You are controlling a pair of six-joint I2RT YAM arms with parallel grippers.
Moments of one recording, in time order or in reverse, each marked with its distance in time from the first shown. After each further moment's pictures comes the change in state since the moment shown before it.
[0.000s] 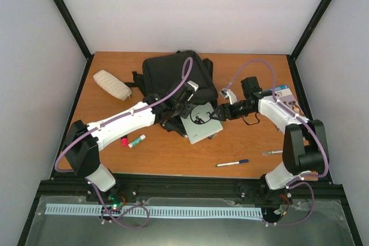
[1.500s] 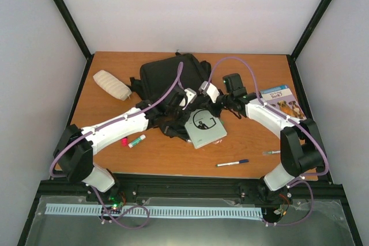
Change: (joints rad) left arm 0.034 -0.083 -0.173 0.121 0.291 0.005; right arm 0.202 -0.022 -0.002 0.372 0.276 -0.387
